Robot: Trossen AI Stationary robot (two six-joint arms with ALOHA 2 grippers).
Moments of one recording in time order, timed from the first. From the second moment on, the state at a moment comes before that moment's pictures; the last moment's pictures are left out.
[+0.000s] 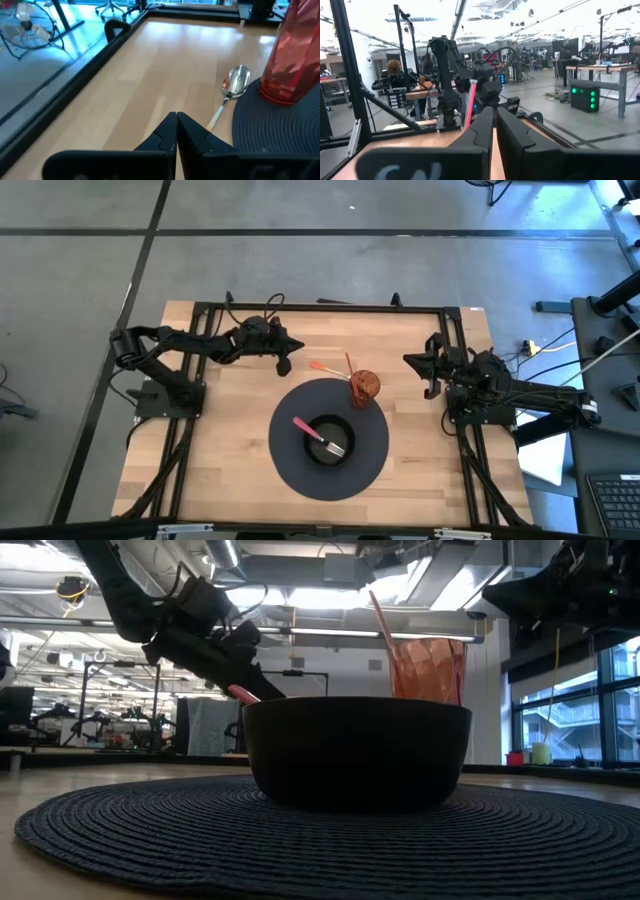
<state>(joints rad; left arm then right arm) 0.49 1.49 0.53 0.59 0.17 0.10 -0.24 0.29 0.07 0.42 -0.03 0.10</state>
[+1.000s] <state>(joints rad) 0.47 1.49 0.53 0.54 0.05 0.16 -0.25 0.29 0.07 0.45 0.01 0.03</state>
